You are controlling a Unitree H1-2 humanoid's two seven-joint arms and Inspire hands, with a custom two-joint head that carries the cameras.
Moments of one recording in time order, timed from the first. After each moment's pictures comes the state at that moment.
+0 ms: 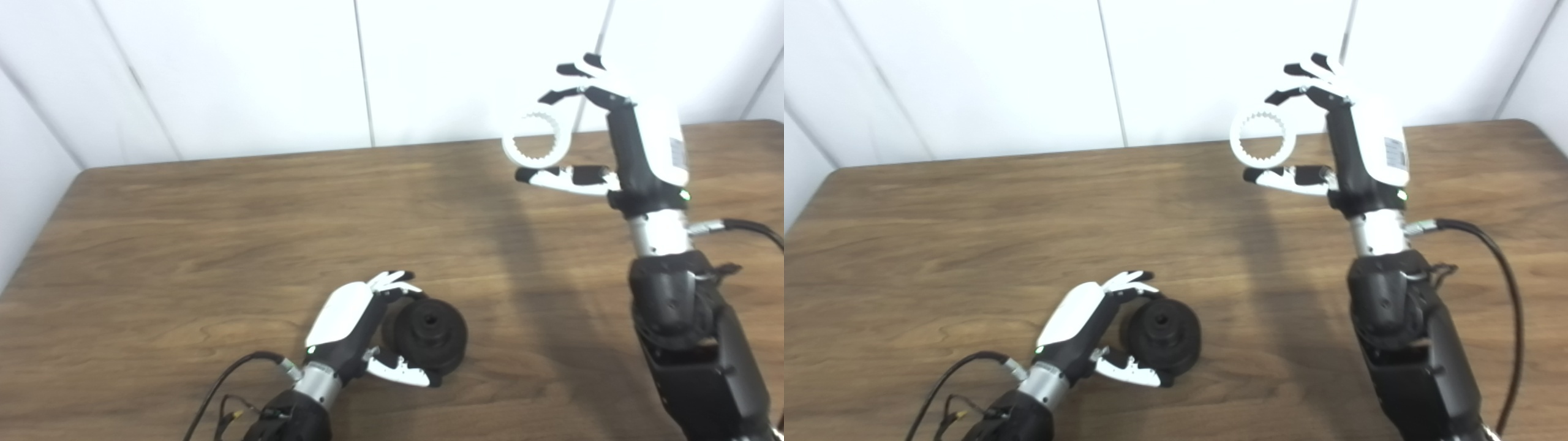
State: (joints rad) left arm 0.02 0.10 -0.37 -0.32 0.75 0.21 -0.24; right arm -0.28 -0.26 0.11 -0.39 -0.61 0.11 -0.13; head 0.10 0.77
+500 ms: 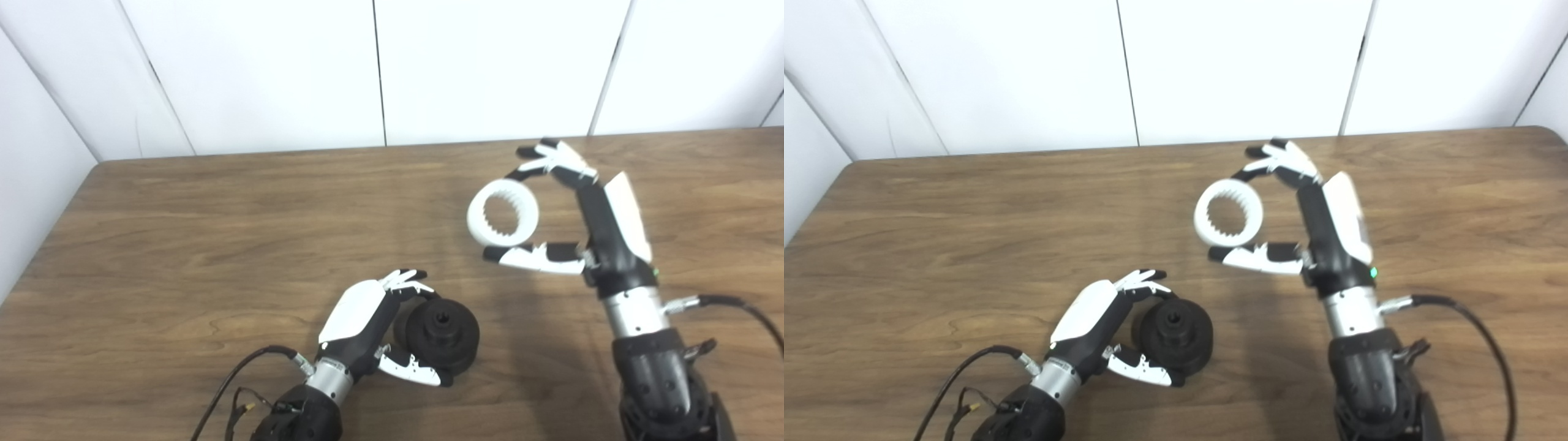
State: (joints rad) left arm 0.02 0.10 -0.38 -0.31 0.75 0.22 -0.23; right arm -0.07 -0.11 0.16 -0.51 -0.52 0.16 0.02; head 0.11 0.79
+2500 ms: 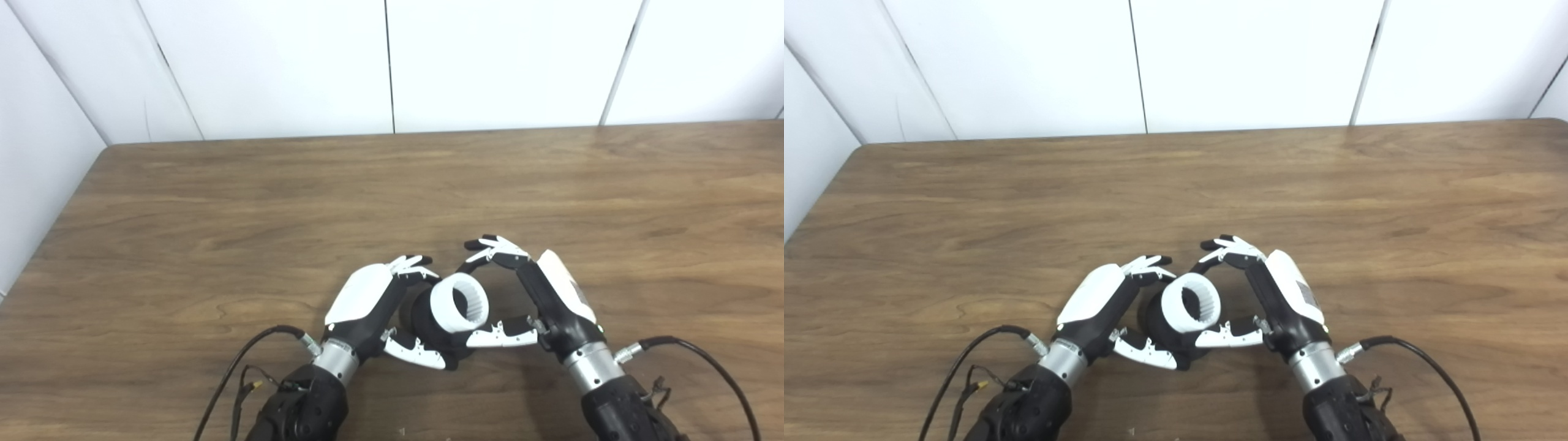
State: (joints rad) left arm -0.01 0.10 -0.39 -0.31 0.76 0.24 -0.25; right arm 0.05 -0.14 0.27 -0.39 -0.55 0.13 0.12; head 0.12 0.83
